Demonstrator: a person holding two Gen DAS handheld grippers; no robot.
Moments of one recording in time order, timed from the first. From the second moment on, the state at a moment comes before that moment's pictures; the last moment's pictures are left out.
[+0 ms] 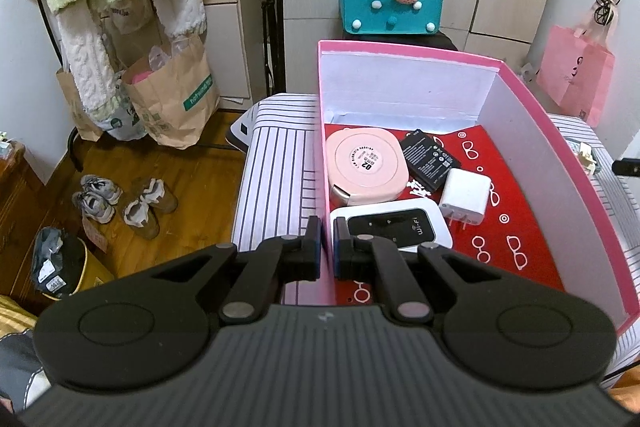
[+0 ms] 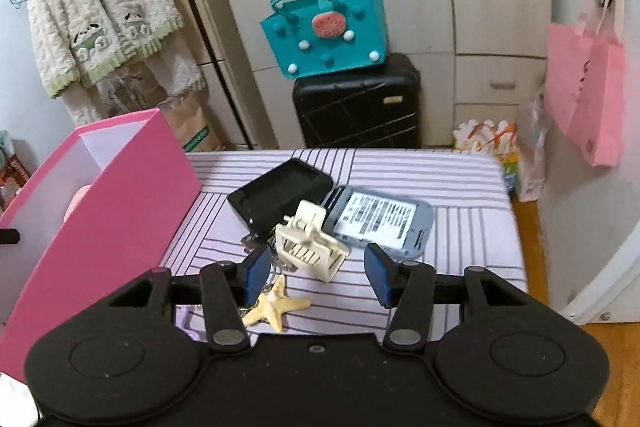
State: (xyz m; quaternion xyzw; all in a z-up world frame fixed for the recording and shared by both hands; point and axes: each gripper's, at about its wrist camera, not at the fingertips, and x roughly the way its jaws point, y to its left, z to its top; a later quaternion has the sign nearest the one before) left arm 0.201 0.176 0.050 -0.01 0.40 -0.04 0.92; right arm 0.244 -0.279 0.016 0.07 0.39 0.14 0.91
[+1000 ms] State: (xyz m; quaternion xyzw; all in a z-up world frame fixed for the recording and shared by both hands) left arm 0.202 0.173 0.050 -0.01 0.41 -0.04 0.91; right arm 0.267 -0.228 -0.022 -0.07 0.33 0.12 0.93
